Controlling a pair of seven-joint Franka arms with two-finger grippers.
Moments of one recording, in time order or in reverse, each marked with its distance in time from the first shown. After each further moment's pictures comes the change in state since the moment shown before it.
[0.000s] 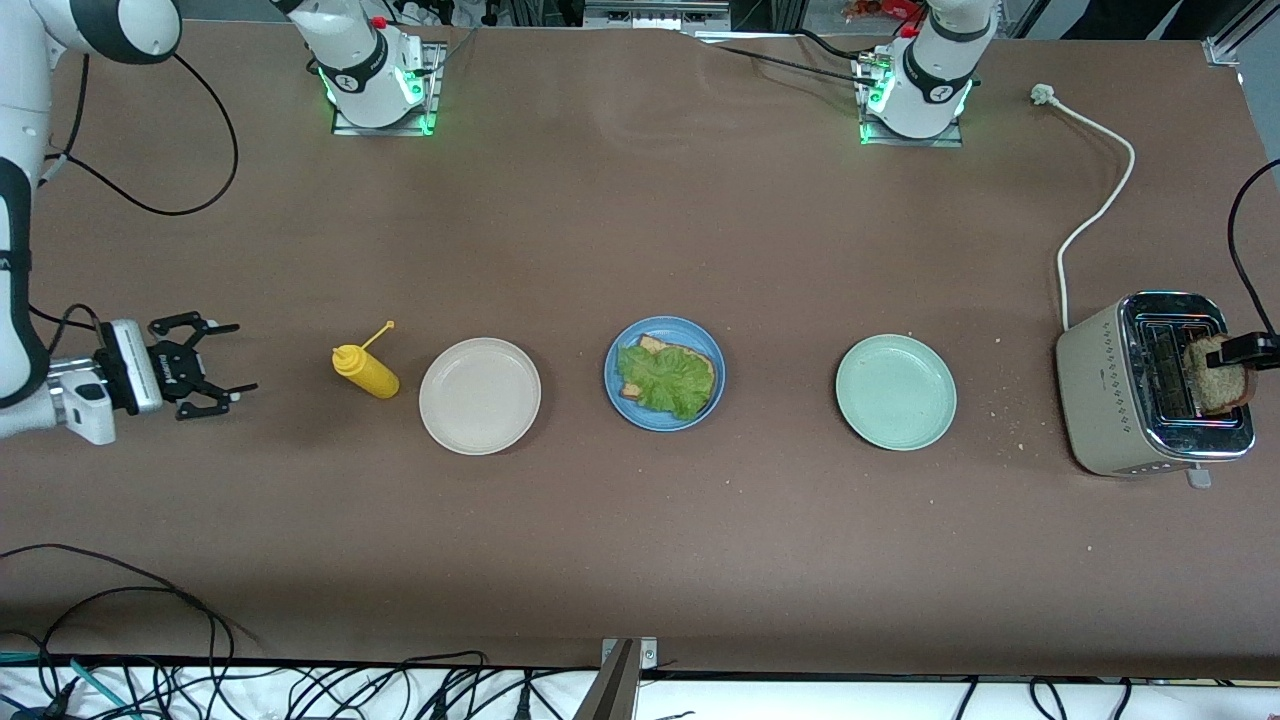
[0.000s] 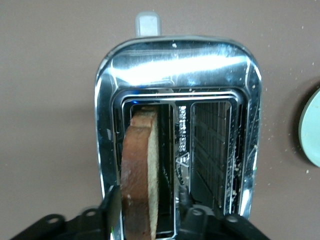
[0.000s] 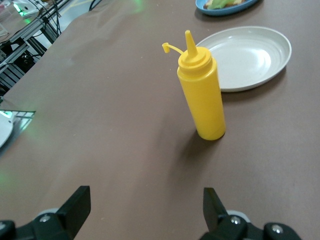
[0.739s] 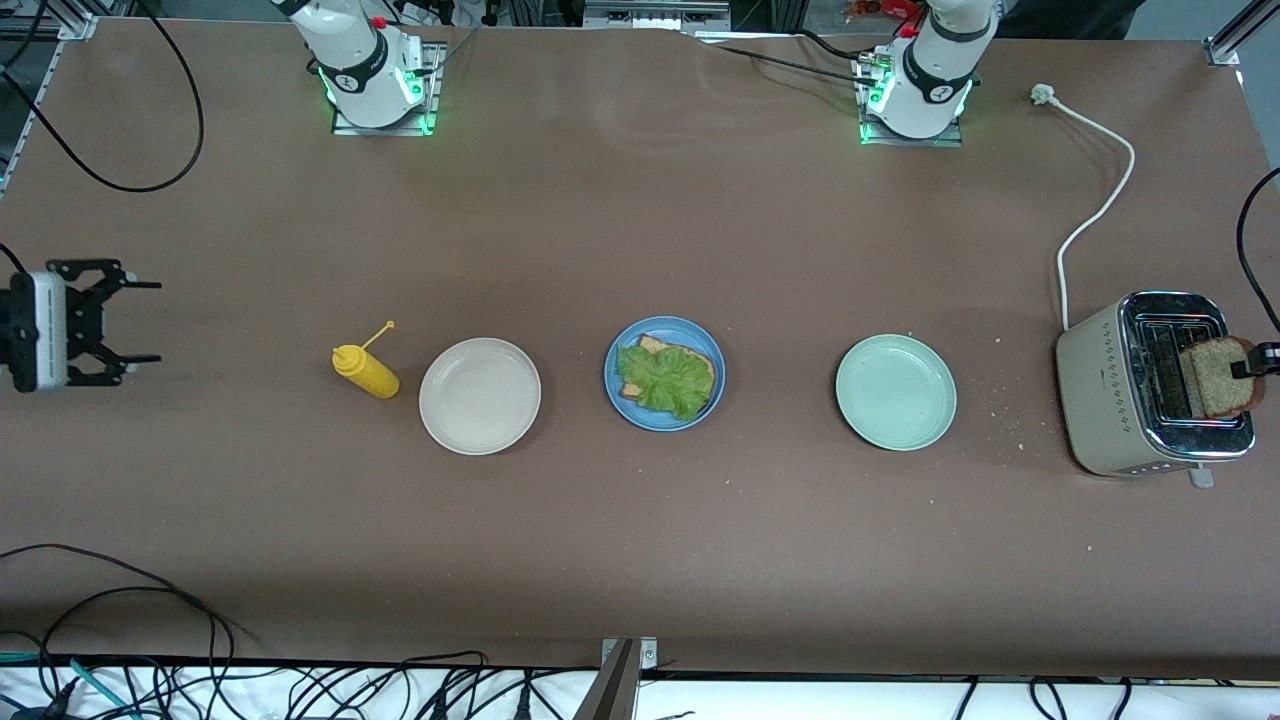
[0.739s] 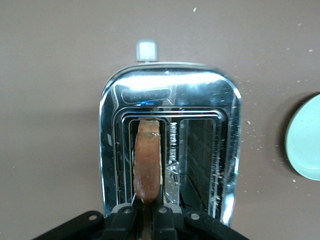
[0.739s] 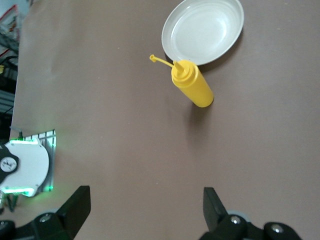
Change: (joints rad) left arm -0.003 0.009 -0.018 0.078 -0.005 -0.044 -0.046; right arm 0.055 -0.318 0.001 -0.036 -0.182 -0.029 0.509
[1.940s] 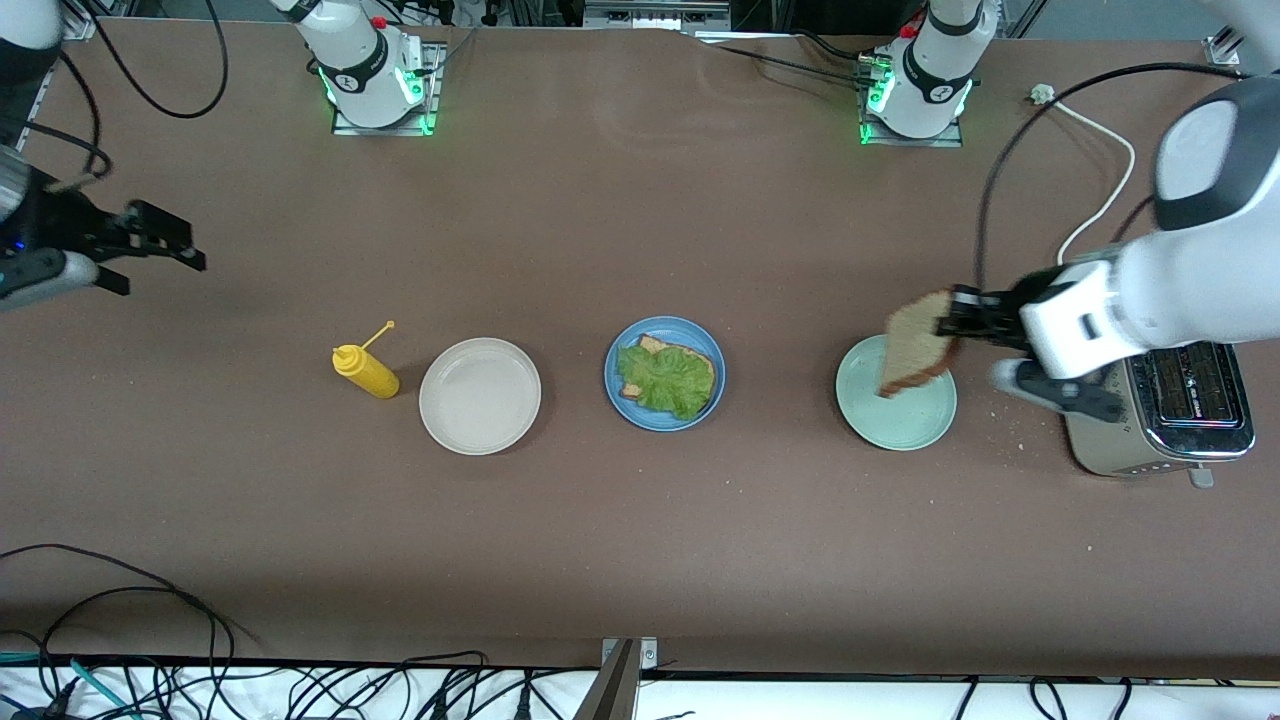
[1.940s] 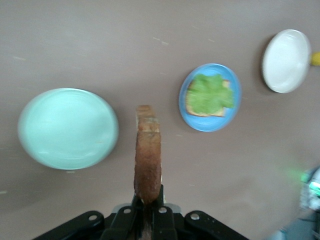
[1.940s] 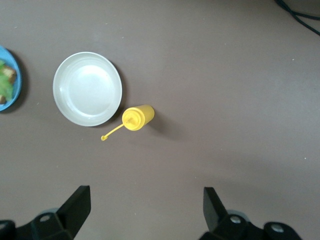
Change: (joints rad) left arm -0.508 -0.070 -0.148 0.191 -0.262 -0.324 -0.432; right arm 0.224 -0.473 0.004 -0.427 -0.150 0.388 1.327
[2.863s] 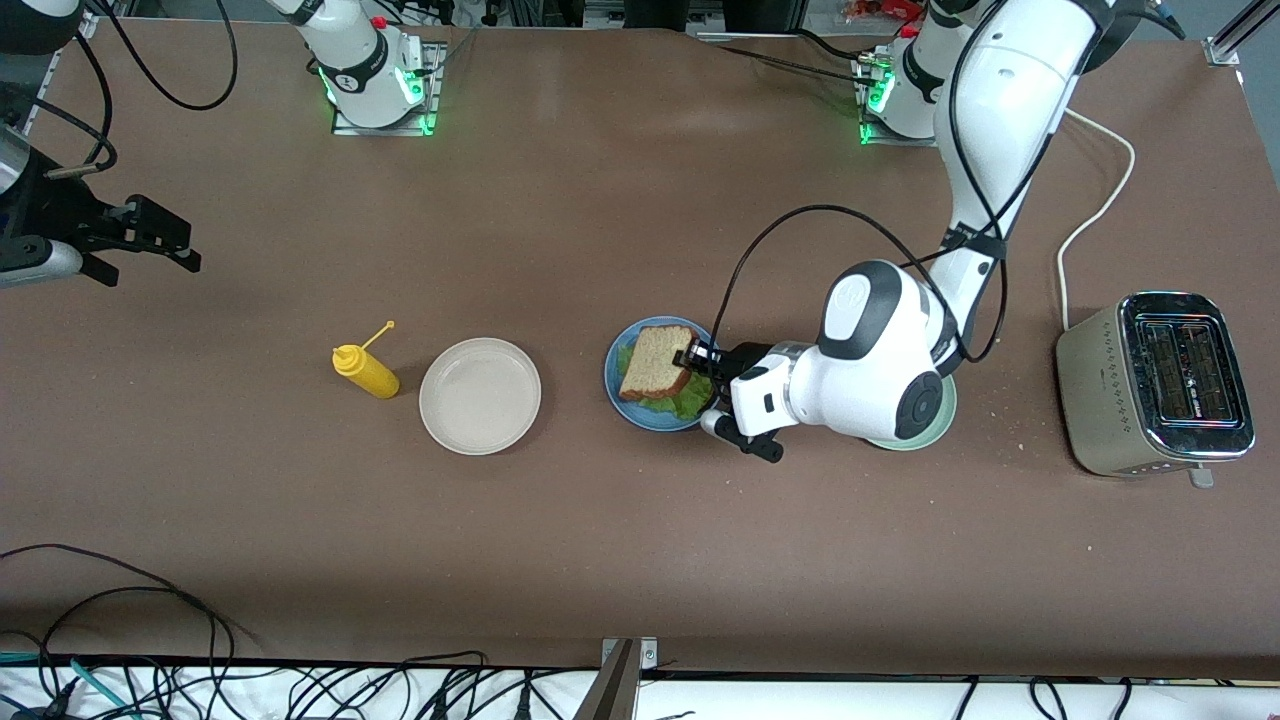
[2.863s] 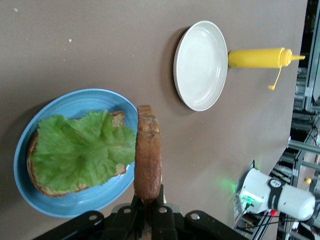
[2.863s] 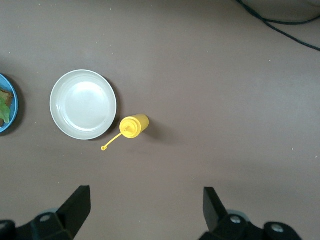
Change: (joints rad) left arm -0.271 0.358 -0.001 -0.033 -0.384 0.415 0.135; right arm 0.116 -0.051 -0.097 -0.008 -0.033 0.025 0.121
